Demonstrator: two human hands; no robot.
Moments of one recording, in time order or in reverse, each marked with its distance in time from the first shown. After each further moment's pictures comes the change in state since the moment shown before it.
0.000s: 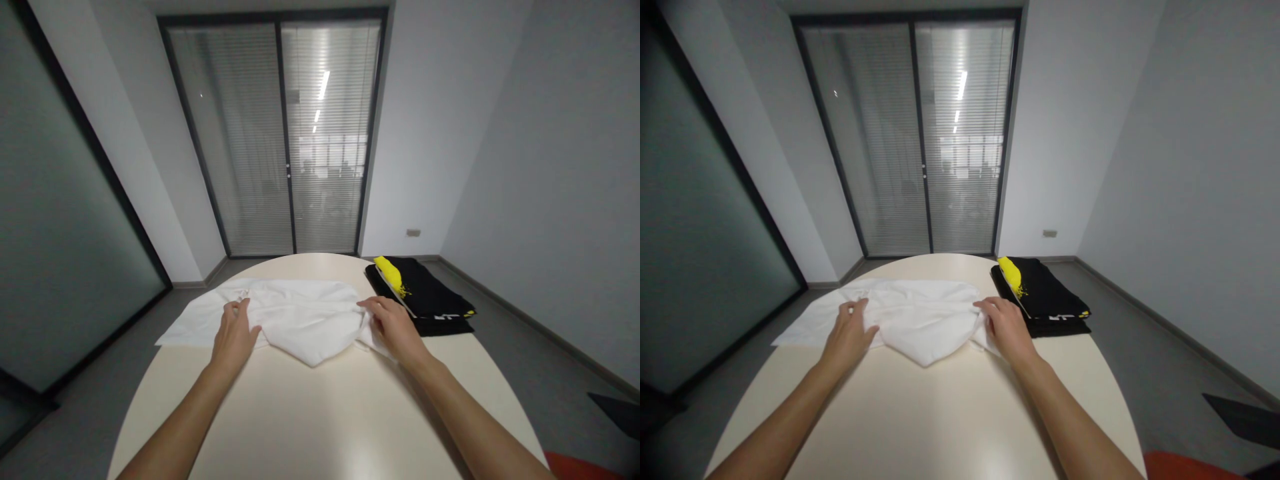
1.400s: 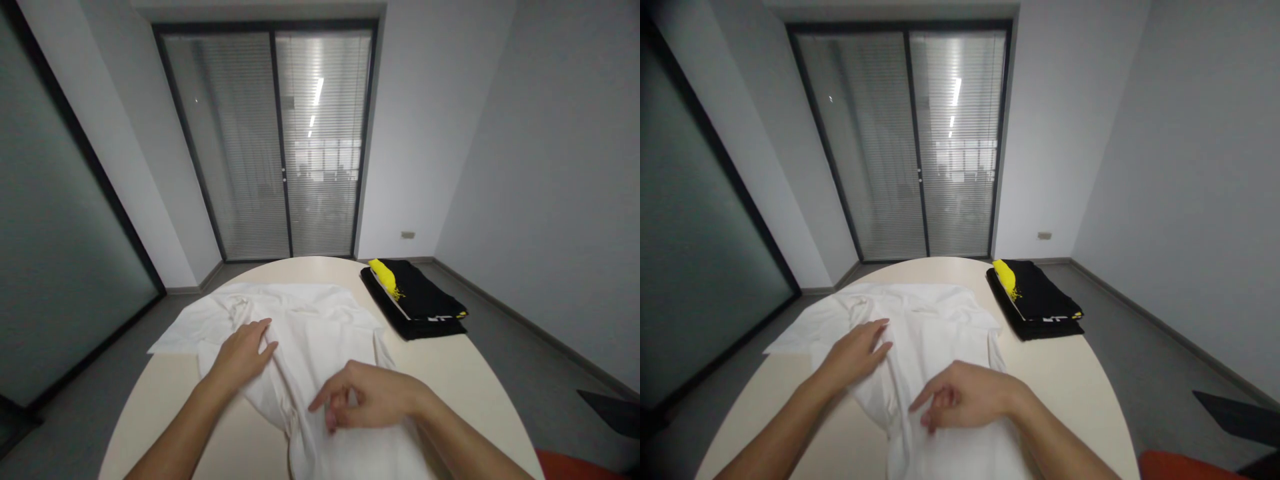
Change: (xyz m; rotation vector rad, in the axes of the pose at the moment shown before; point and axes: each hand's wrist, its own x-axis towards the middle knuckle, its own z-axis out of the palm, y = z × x) left_hand -0.013 0.031 -0.015 0.019 -0.283 0.174; right_hand -0.021 -0.085 -0.018 0.762 -0.980 -0.156
